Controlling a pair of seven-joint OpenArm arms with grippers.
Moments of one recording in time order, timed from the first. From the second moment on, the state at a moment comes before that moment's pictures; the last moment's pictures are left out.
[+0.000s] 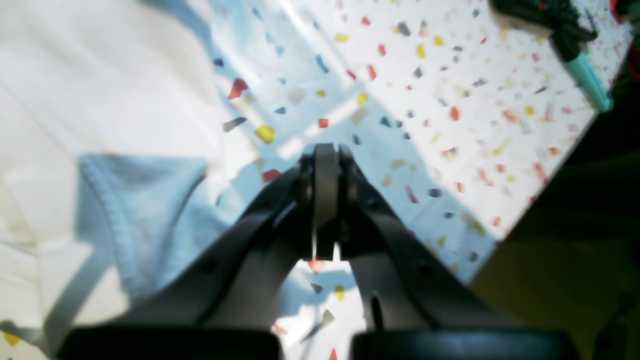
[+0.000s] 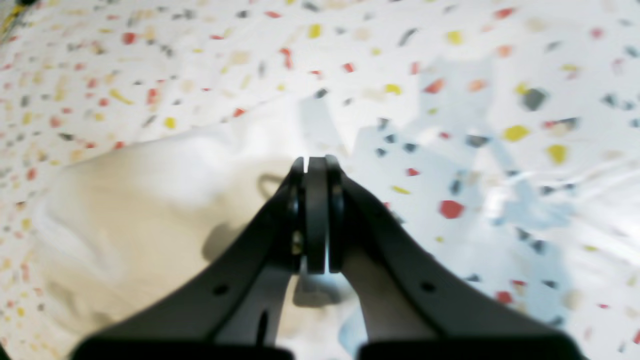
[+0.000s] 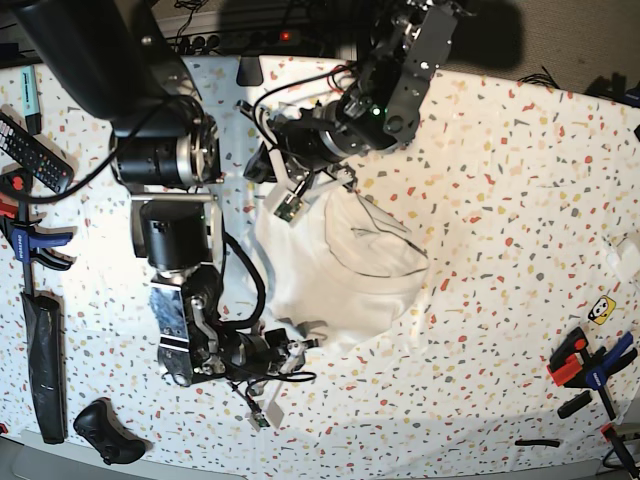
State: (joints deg) left arm 6.4 8.2 26.4 91.3 -10.9 -19.5 39.6; right arm 42.7 0.2 3.0 42.9 7.4 34.1 -44.6
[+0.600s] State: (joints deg) left arm -1.2 8.0 26.5 77.4 0.7 -10.7 32.0; right arm 40.0 1.1 3.0 42.9 0.6 32.4 -50.0
